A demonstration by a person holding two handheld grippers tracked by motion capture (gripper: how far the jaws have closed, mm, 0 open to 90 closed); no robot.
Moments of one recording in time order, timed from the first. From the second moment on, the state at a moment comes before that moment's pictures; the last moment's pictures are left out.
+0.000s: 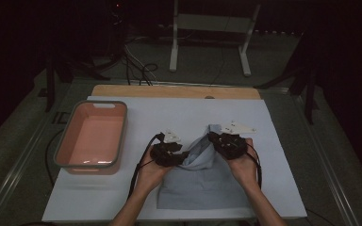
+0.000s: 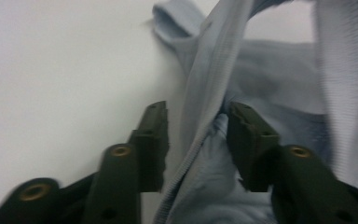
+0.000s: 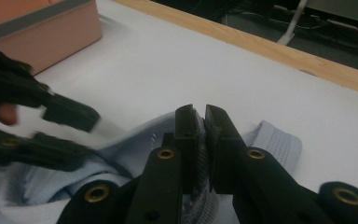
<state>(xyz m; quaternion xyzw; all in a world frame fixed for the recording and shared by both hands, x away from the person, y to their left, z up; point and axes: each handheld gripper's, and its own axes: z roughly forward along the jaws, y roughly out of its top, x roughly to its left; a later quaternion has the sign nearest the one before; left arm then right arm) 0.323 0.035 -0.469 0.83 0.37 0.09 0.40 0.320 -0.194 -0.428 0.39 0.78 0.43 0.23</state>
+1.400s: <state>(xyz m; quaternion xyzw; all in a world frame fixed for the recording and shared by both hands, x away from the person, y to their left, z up) 0.351 0.063 -0.467 0.81 0.43 0.12 0.38 0.278 -0.184 -0.472 0.32 0.84 0.40 0.15</state>
